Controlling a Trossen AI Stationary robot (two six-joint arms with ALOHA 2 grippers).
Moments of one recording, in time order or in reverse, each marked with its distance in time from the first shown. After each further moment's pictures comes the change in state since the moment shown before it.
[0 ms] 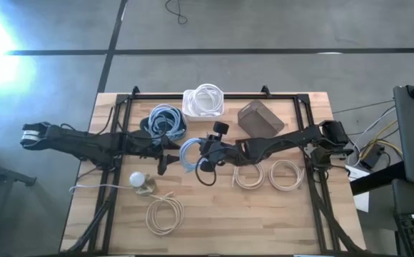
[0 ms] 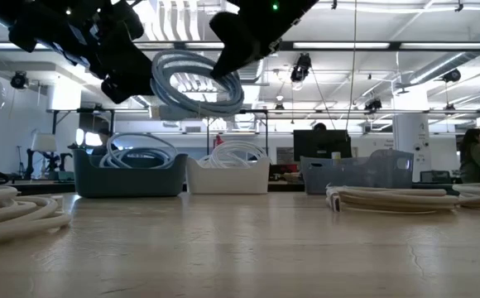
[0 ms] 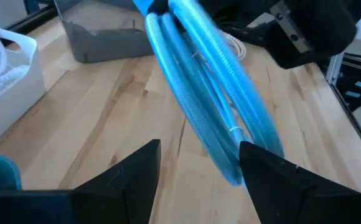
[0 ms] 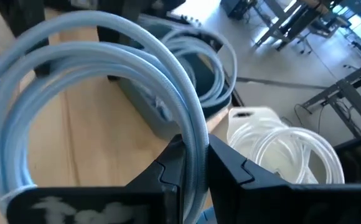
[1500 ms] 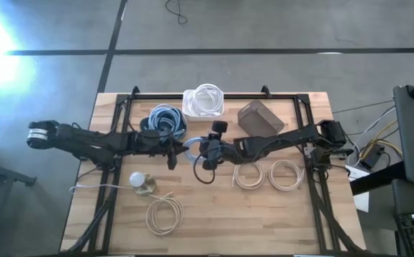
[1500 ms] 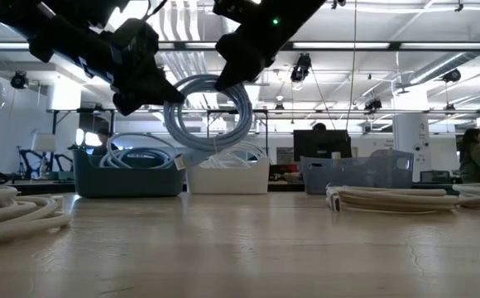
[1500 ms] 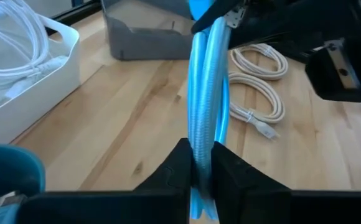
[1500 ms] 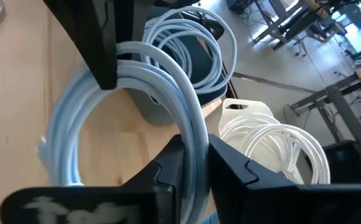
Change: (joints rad) left arm 0.045 0.154 0.011 0.135 -0.095 -0.074; right arm -0.018 0.018 -0.006 -0.026 -0.008 -0.092
